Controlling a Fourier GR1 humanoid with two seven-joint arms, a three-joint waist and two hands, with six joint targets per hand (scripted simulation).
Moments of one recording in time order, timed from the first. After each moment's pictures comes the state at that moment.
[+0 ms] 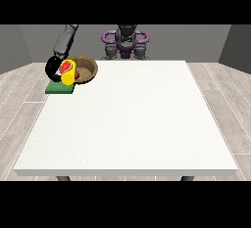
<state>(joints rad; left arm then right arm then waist) -0.70 0.66 0.51 -1.22 0.36 -0.40 0.21 -0.43 -0.50 -0.29 -0.73 -0.19 -0.11 -0.09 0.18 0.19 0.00</state>
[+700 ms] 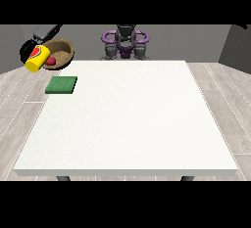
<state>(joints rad) -0.57 0.73 0.58 -1.09 0.34 -0.45 0.05 -0.49 -0.72 -0.31 -0.70 -0.17 0.03 0.07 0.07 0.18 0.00</state>
